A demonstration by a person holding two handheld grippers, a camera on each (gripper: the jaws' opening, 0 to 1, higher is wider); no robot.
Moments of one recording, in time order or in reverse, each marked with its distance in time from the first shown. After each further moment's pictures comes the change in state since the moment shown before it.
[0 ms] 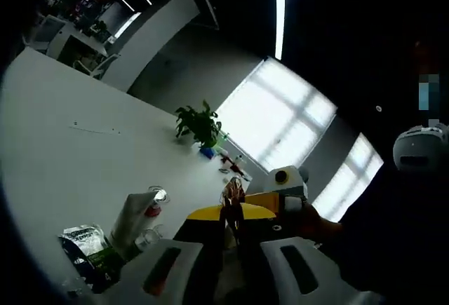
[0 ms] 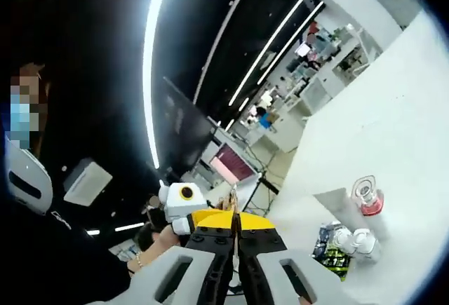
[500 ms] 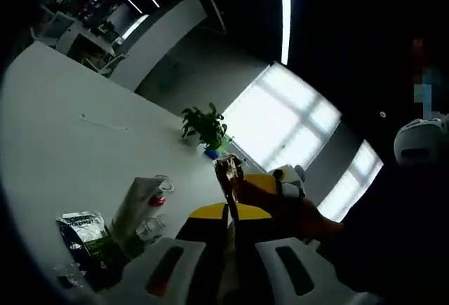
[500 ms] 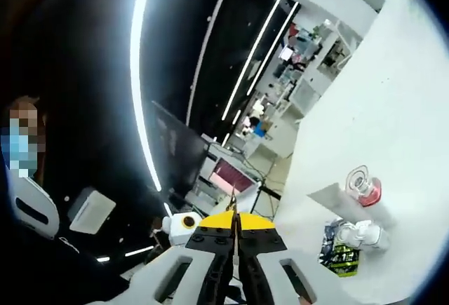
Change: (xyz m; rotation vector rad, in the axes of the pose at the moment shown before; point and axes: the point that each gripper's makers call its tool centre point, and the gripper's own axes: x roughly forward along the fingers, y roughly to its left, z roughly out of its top) left arm -0.012 0.013 -0.009 -0.066 -0.073 0.041; right arm -0.002 -0.012 0.001 0.086 -0.047 -0.027
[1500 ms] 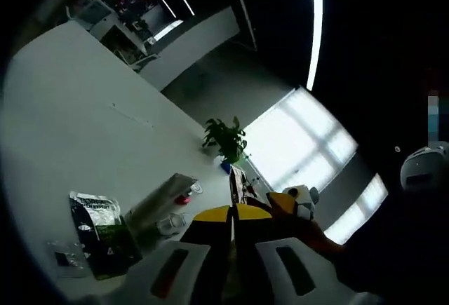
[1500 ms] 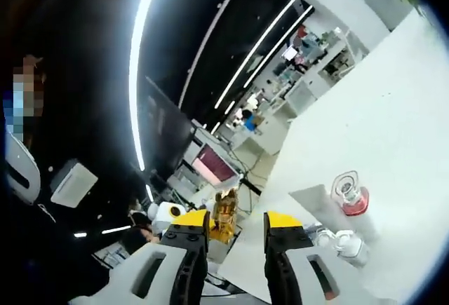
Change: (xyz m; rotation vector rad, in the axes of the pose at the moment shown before) left arm -0.025 0.050 0.002 -0.161 -0.092 0.108; right arm 0.012 -0.026 -0.015 -0.163 0.065 -0.074
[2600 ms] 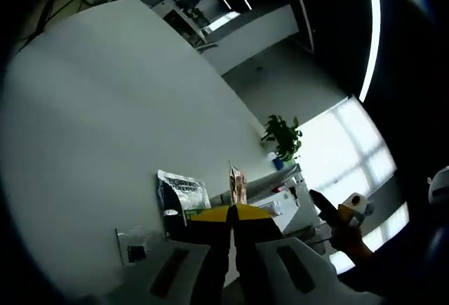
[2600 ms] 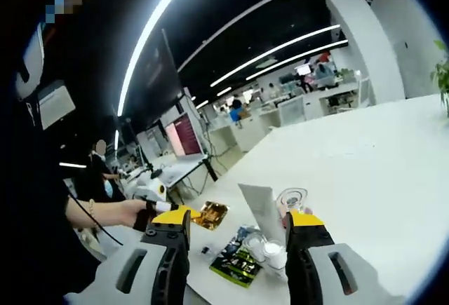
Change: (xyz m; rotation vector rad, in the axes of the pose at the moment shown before) left arm -0.043 0.158 -0.017 -0.164 0.054 0.303; right arm -0.021 -0.056 -0.010 -0.410 0.089 -0.171
